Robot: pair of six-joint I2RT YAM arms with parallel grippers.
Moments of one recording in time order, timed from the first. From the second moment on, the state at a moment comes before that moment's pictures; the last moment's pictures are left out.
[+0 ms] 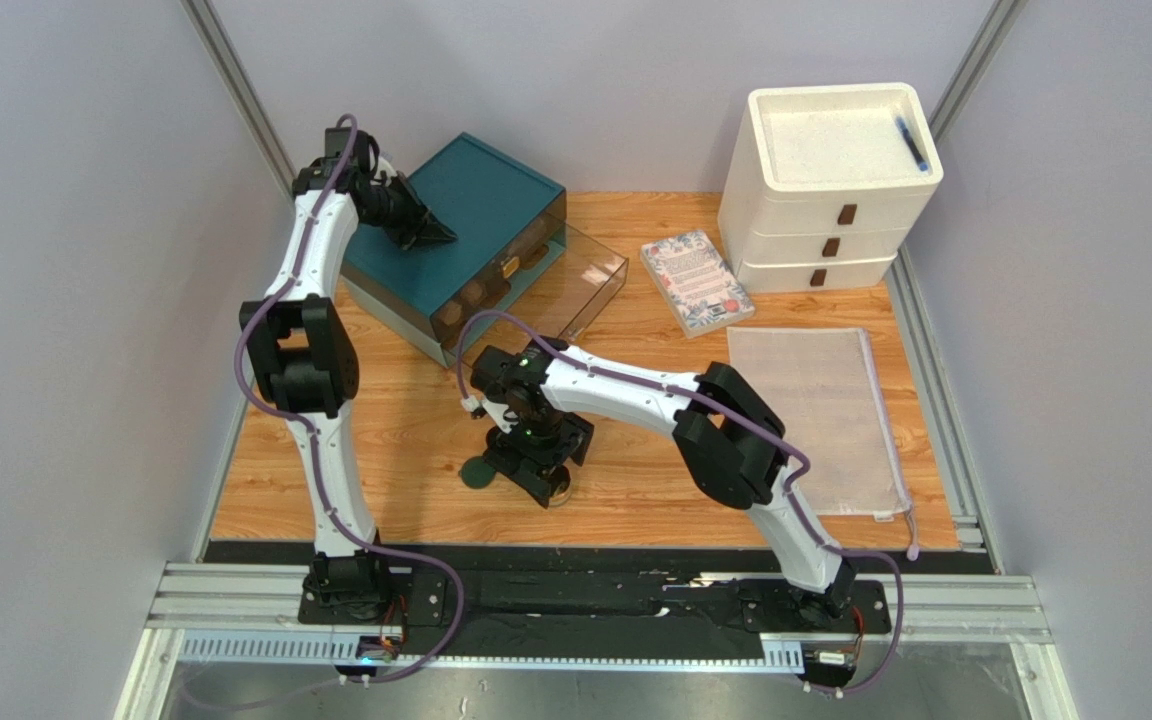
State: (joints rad) left arm 0.05 2.21 2.13 -0.90 0.54 -0.67; right arm 1.04 2.20 1.82 -1.15 -0.15 0.06
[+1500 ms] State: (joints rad) left arm 0.05 2.22 2.14 -0.93 0.56 -0.66; right arm 0.43 2.39 2.41 -0.89 -0.28 0.42
